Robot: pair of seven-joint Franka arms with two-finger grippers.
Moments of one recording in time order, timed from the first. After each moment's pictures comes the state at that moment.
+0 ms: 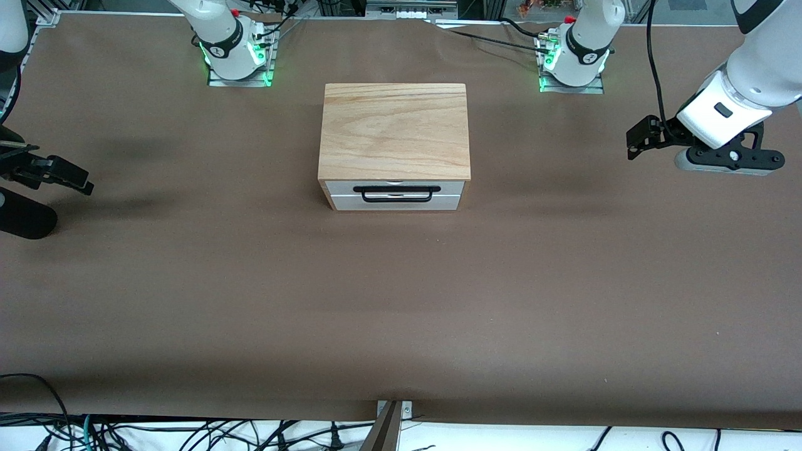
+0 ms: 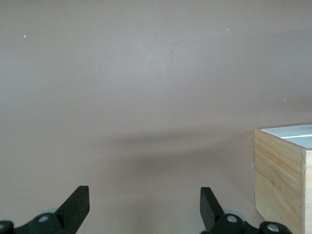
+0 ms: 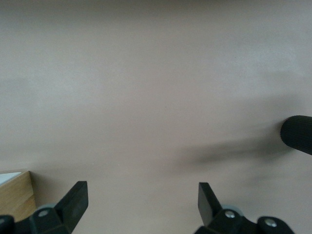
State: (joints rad) left arm 0.01 -0.03 -0.15 -1.71 0.00 1.63 -0.07; right arm -0.03 0.11 -0.05 -1.59 -0.01 1.72 0.03
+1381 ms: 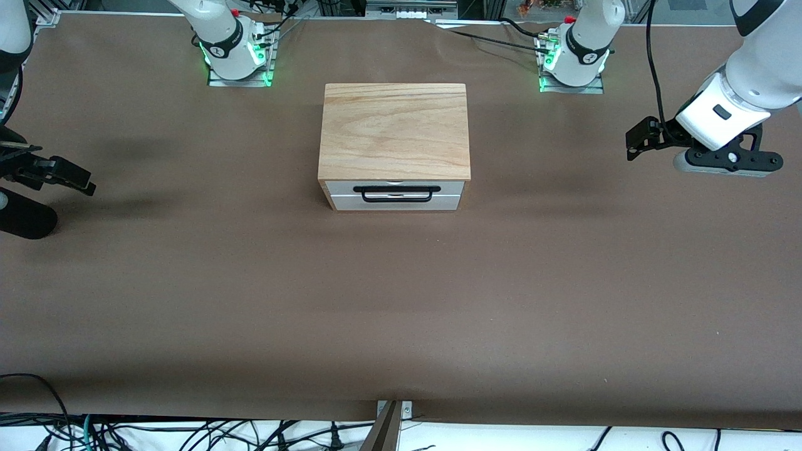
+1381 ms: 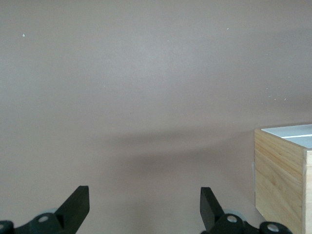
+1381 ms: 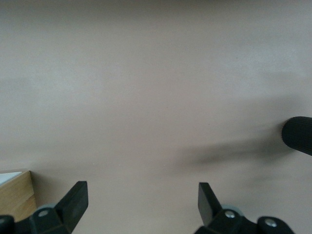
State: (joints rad) left arm 0.01 -0.03 -0.15 -1.71 0.00 1.63 -0.07; right arm -0.03 0.11 -0.04 -1.58 -0.01 1.72 0.03
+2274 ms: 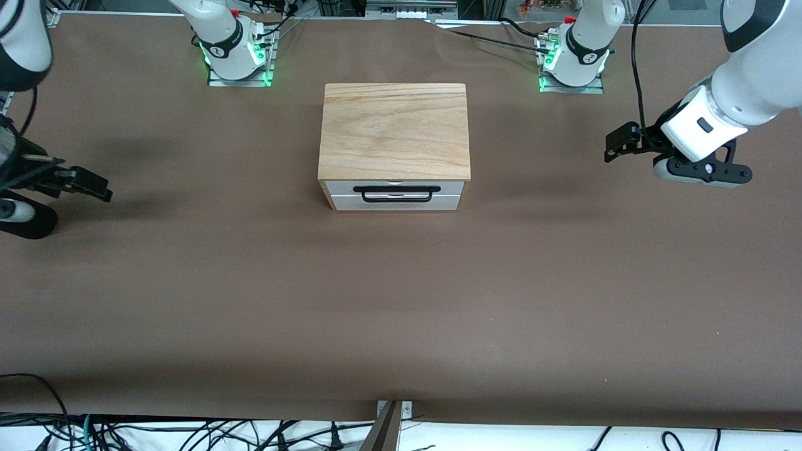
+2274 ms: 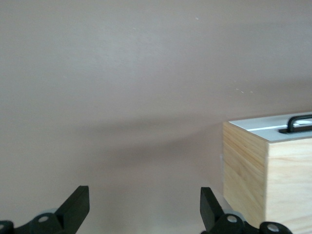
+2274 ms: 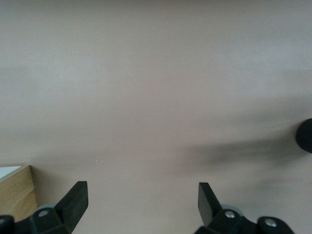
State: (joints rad) left arm 0.01 0.02 -0.16 -1.71 -0.16 1.62 -0.07; right arm -0.02 0.18 -0.01 -1.58 0.00 1.73 0.03
